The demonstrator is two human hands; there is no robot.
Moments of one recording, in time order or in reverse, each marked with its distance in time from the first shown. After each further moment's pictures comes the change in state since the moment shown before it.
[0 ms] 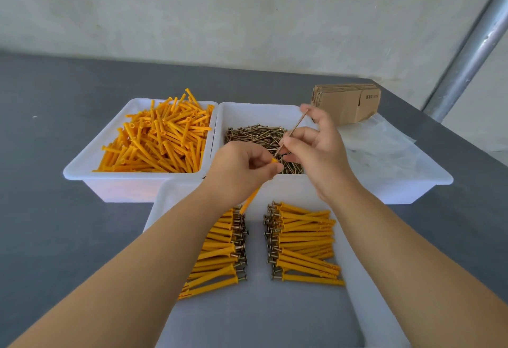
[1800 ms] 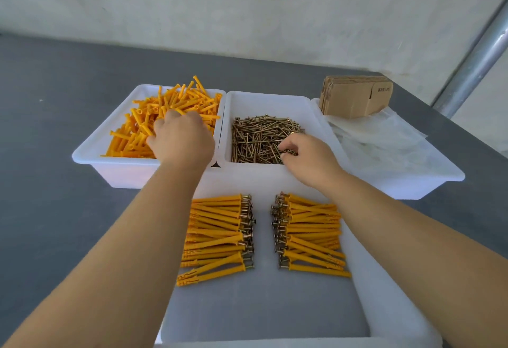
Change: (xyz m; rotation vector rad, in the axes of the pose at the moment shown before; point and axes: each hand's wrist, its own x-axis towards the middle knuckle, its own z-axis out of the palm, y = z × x) left_hand 0.021 -0.050 -0.051 0.744 0.343 -0.576; right_hand 0.021 0.033 0.009 -0.907 -0.228 0.121
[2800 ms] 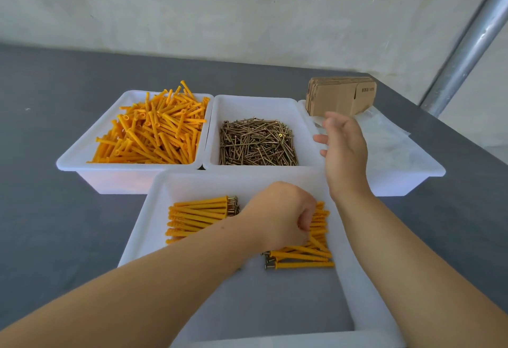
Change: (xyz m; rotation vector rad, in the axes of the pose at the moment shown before) left_hand -0.120 0.076 0.013 -0.188 -0.663 0.917; right_hand -0.040 0.019 -0.031 0.787 0.550 0.075
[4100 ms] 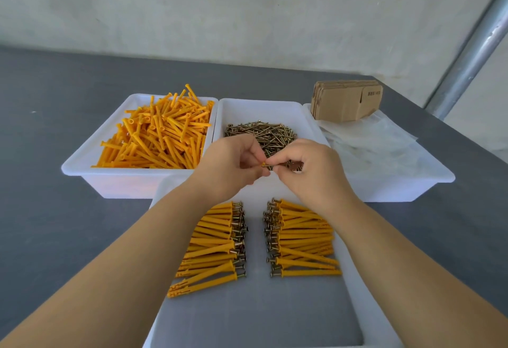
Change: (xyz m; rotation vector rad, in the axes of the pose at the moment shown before) left_hand -0.013 -0.069 -0.050 -0.418 0.476 -0.130; right_hand -0.025 -0.018 0.020 -0.472 -0.455 -0.398
